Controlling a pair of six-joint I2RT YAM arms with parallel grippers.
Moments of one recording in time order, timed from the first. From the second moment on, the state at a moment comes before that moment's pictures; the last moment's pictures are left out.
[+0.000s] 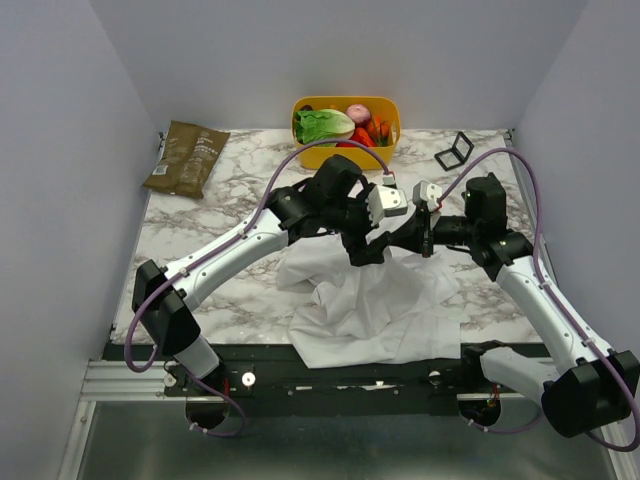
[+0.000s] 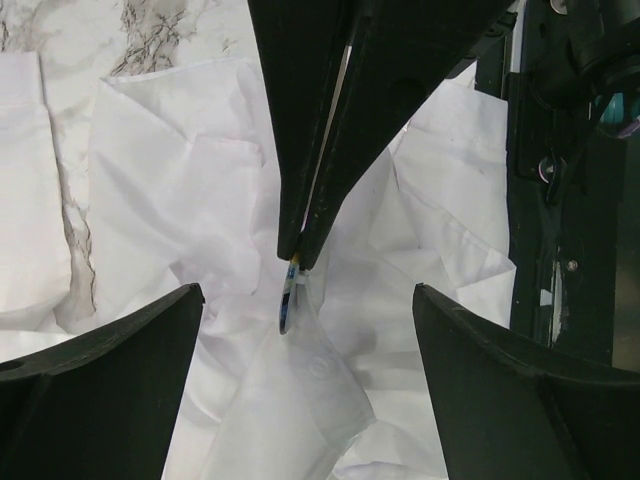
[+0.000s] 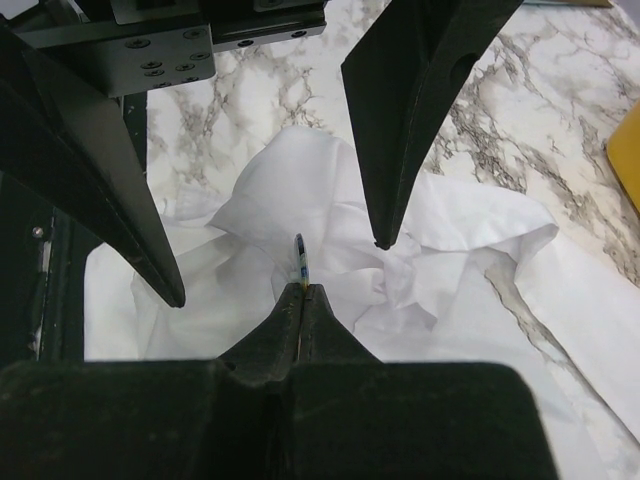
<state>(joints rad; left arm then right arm) -0.86 1.60 1.56 -0.63 0.52 0.31 0.26 1.07 0.89 -0.31 -1.06 -0.47</state>
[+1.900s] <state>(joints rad) -0.86 1.62 1.56 -0.63 0.39 0.29 0.25 1.09 0.90 -0.40 -1.16 -0.51</state>
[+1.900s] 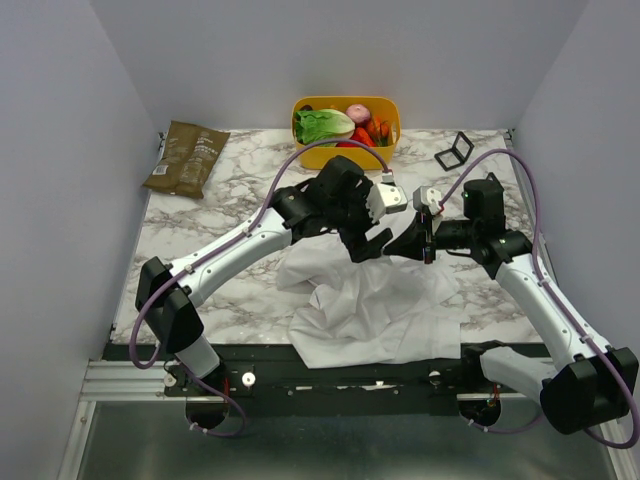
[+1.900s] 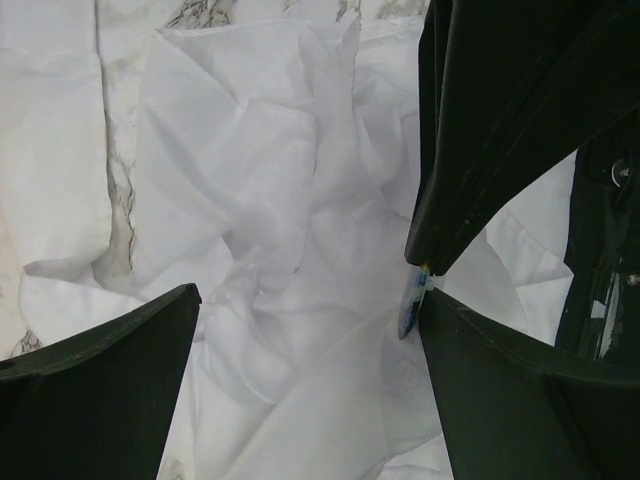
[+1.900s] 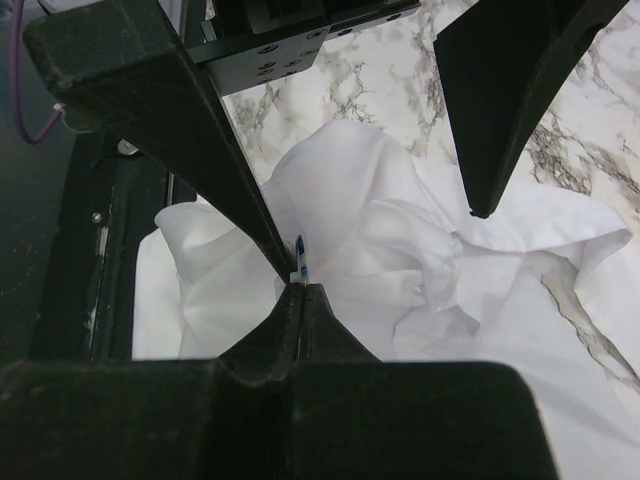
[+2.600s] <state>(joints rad) -0.79 1.62 1.49 -0.52 0.64 0.20 0.20 1.04 0.84 -0.17 -1.20 -0.28</state>
